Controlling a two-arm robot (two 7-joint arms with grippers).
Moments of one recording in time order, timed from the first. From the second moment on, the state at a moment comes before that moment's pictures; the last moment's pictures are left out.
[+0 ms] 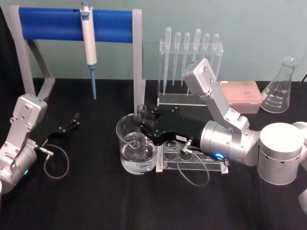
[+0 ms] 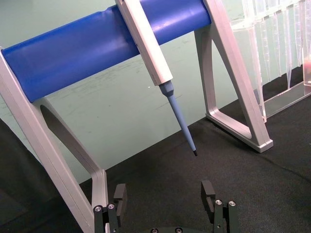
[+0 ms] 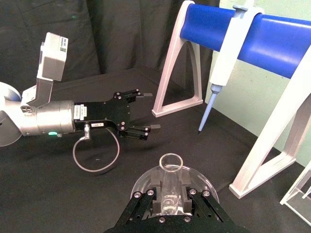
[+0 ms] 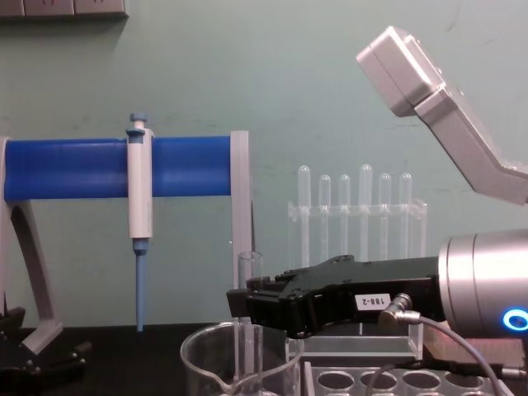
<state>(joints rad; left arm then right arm) -0.20 0.60 0.45 -1.41 -0.25 -0.12 0.03 0.42 0.46 -0.63 -1.63 0.42 0.29 0.44</state>
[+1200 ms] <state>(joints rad) -0.20 0.60 0.45 -1.41 -0.25 -0.12 0.03 0.42 0.46 -0.63 -1.63 0.42 0.29 0.44</state>
